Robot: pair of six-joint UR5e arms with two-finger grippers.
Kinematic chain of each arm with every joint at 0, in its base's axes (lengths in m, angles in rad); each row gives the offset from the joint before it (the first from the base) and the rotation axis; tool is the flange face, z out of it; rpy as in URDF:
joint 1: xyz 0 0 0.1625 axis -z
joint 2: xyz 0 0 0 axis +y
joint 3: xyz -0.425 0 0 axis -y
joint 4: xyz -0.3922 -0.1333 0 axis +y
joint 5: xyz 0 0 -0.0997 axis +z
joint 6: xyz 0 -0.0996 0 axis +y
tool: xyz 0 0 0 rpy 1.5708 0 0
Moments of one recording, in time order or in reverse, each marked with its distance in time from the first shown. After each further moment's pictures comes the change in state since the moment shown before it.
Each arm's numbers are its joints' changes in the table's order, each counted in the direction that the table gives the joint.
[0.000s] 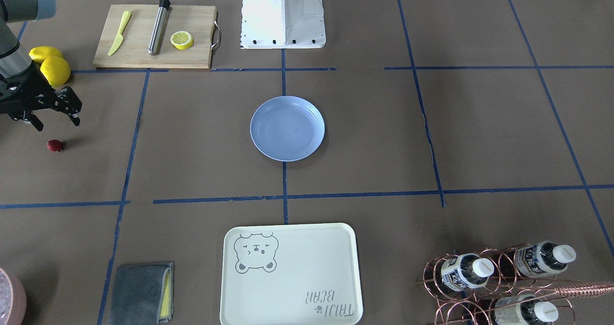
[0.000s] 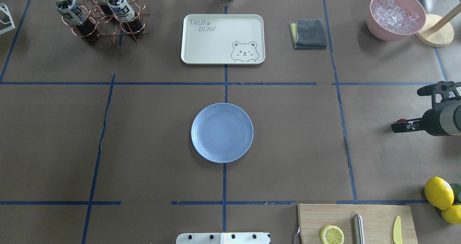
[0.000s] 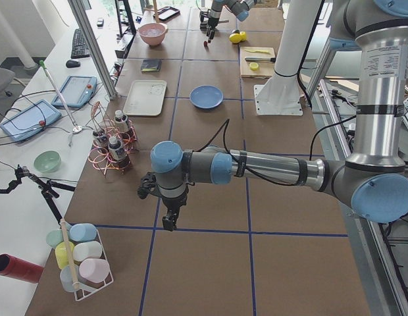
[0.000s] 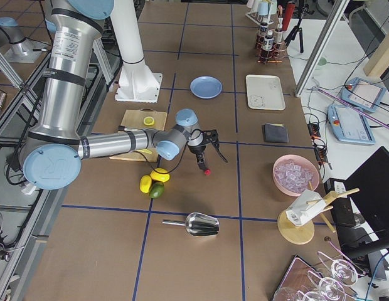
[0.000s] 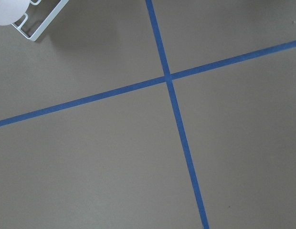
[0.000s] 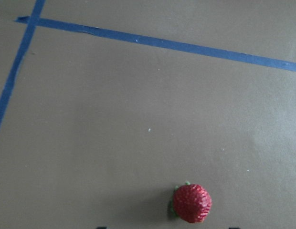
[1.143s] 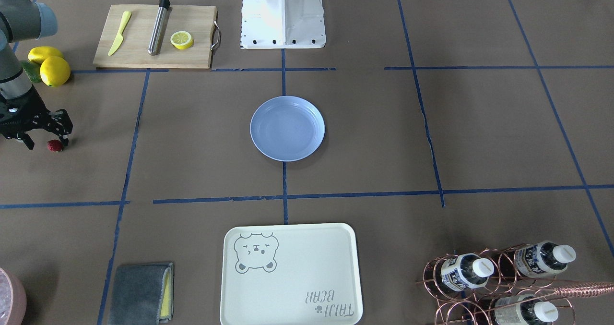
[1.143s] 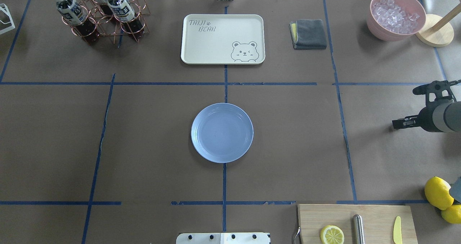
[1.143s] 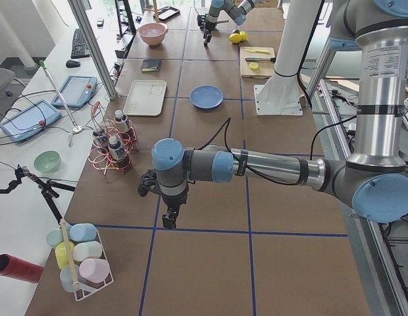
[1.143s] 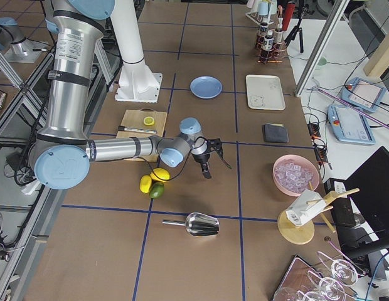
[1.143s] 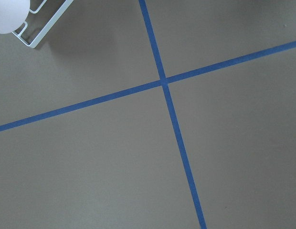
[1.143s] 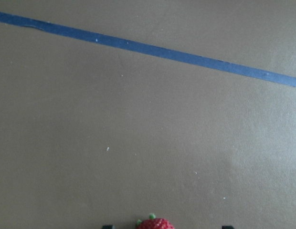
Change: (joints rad) left arm 0.001 -0.002 -0.012 0.003 -0.001 0.000; right arm 0.005 -0.048 -0.092 -0.011 0.064 0.019
